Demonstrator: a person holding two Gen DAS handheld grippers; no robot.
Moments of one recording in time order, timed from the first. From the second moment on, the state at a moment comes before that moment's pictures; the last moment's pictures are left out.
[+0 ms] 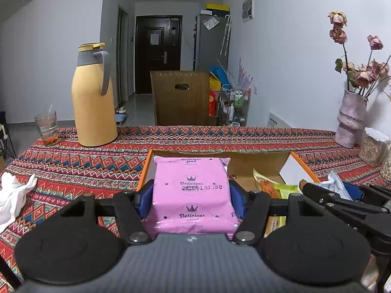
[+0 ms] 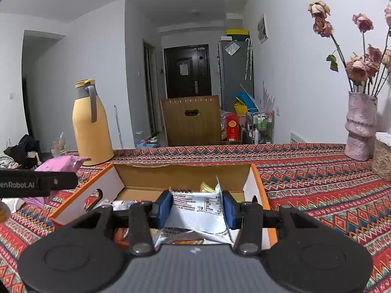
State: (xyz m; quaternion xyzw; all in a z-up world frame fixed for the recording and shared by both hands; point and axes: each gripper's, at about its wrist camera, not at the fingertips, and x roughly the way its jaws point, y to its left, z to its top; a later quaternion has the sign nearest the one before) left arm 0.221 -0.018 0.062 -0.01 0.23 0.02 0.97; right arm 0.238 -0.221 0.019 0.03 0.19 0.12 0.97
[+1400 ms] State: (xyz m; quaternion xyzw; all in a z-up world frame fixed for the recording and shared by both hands) left arm 0.243 -0.005 0.041 -0.04 0.21 0.03 0.98; right arm 0.296 -0.228 -0.010 0.07 0.23 0.08 0.97
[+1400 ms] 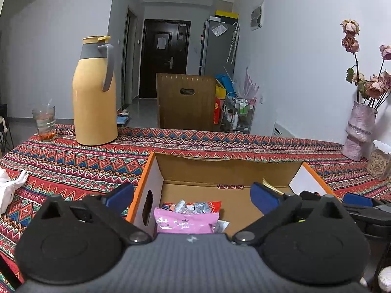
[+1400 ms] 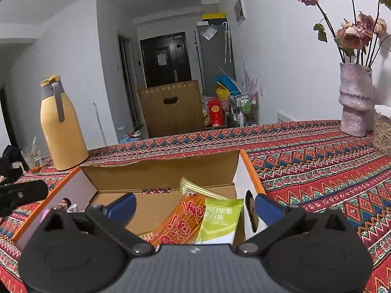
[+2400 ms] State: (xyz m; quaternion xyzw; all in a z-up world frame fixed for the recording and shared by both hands) left arm 0.134 0.015 0.049 -0.04 0.20 0.02 0.98; right arm 0.168 -0.213 0.000 0.02 0.23 0.10 0.97
